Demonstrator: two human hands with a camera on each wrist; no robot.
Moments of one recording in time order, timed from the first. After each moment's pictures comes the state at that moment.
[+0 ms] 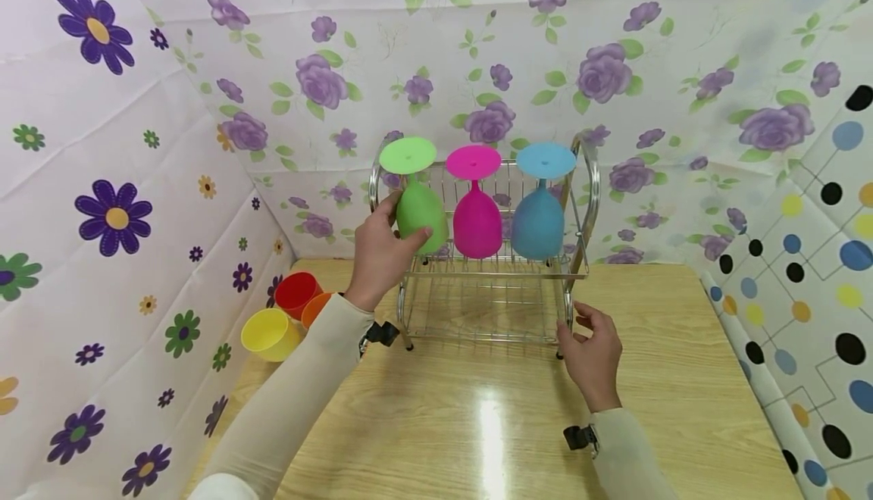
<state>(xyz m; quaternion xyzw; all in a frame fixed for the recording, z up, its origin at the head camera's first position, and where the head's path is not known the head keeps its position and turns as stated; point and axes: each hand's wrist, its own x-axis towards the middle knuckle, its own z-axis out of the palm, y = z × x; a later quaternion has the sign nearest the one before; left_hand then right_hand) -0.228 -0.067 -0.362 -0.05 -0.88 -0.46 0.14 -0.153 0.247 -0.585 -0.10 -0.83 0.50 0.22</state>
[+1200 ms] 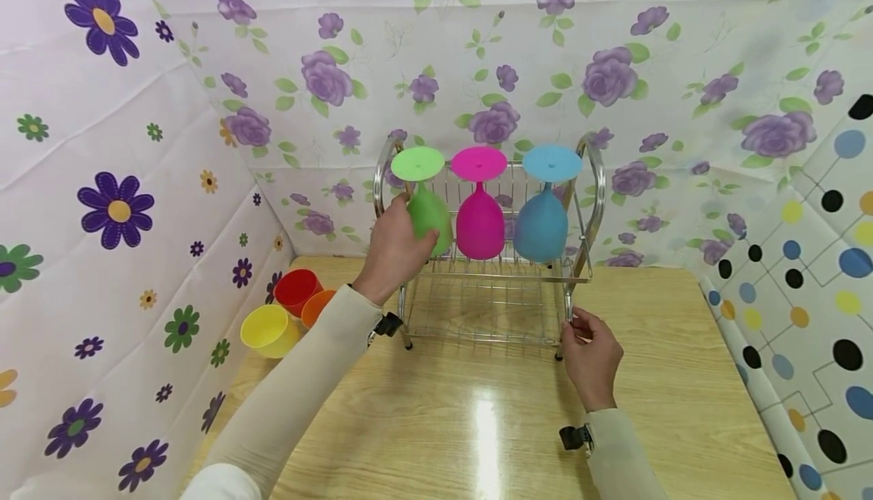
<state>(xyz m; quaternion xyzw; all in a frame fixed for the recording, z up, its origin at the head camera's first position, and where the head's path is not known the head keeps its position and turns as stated) -0.234 -0.059 -0.359 -0.07 -0.92 -0.36 0.11 -0.162 0.247 -0.601 -0.13 -0.83 0.47 0.26</state>
